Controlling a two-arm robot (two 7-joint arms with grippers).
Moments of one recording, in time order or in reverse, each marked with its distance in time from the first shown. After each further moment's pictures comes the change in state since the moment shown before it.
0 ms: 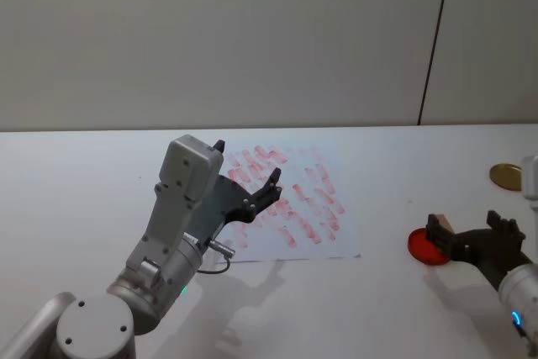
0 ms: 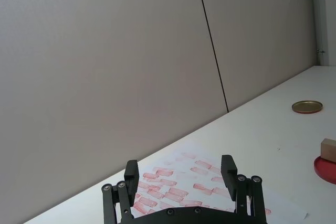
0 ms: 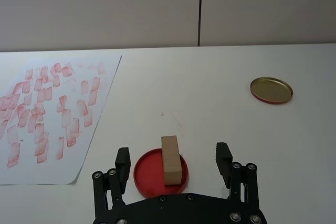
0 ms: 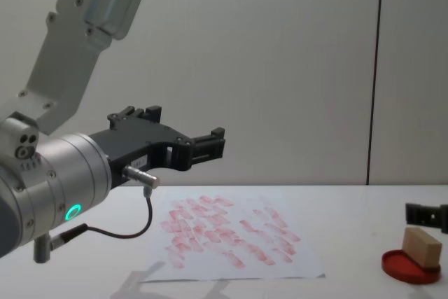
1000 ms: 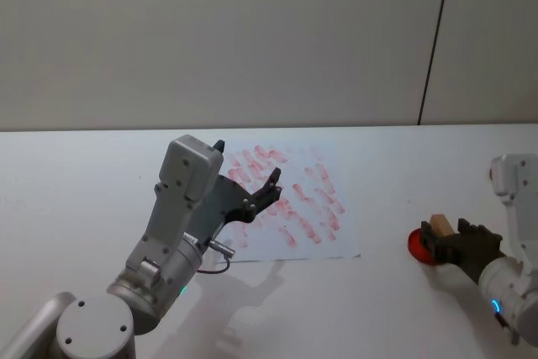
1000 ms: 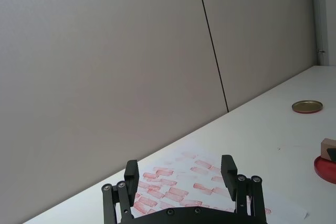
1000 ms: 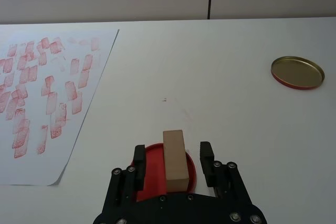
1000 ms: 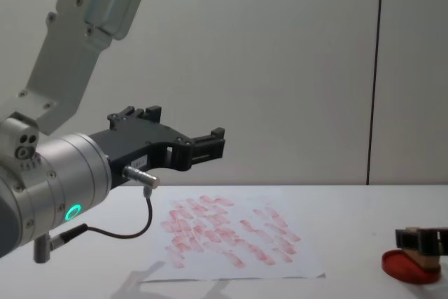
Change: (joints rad) left arm 0.000 0.000 0.000 0.000 0.000 0.000 0.000; right arm 0.114 -0.050 0.002 0.185 -0.034 0.046 0.075
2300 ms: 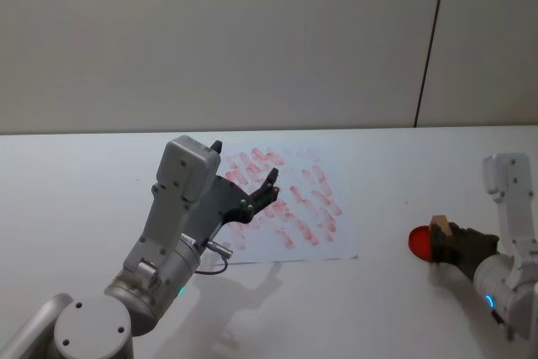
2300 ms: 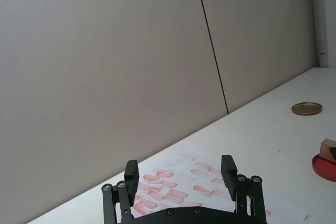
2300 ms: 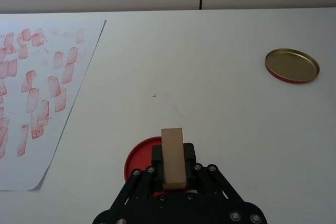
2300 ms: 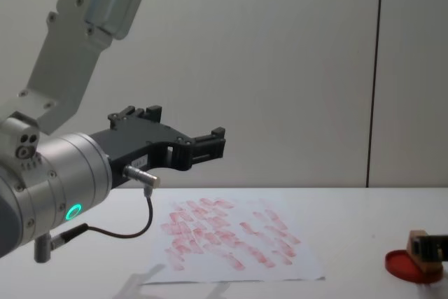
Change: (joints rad) left arm 0.000 0.000 0.000 0.000 0.000 0.000 0.000; right arm 0.036 -0.026 0.009 0.056 -0.027 0.044 -0.012
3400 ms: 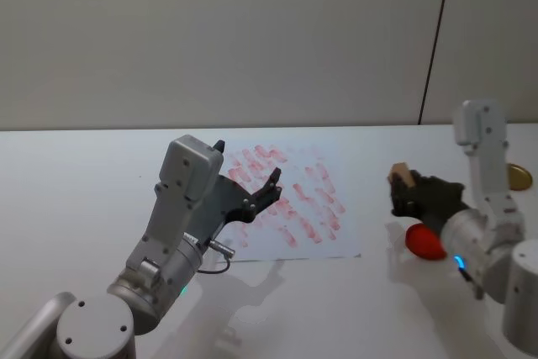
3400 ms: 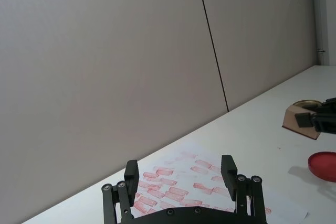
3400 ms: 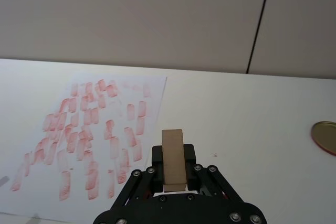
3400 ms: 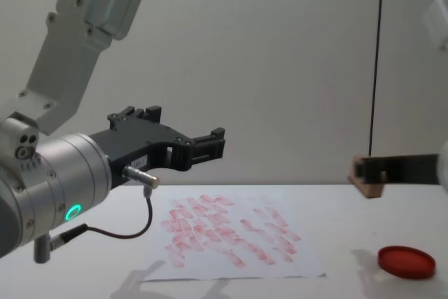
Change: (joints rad) left arm 0.000 0.000 0.000 0.000 0.000 0.000 0.000; right arm 0.036 -0.060 -0.044 -0.140 -0.077 0.022 0.049
